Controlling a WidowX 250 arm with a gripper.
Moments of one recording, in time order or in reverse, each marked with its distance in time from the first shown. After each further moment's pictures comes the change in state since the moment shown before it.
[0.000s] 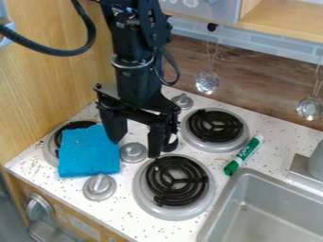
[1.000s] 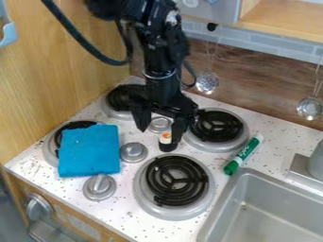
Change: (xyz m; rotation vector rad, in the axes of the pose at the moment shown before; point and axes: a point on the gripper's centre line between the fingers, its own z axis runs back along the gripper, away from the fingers) arm 0.078 0.012 -0.048 0.039 -0.133 0.054
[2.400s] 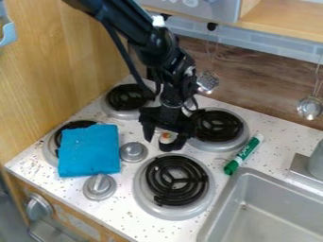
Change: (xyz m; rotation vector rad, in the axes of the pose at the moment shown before) arm 0.052 0.020 -0.101 0.163 0.013 0.141
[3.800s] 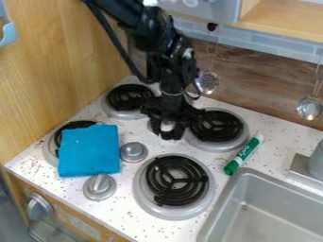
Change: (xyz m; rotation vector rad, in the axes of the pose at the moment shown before) arm -0.001 -0.003 0.036 -0.079 -0.036 0.005
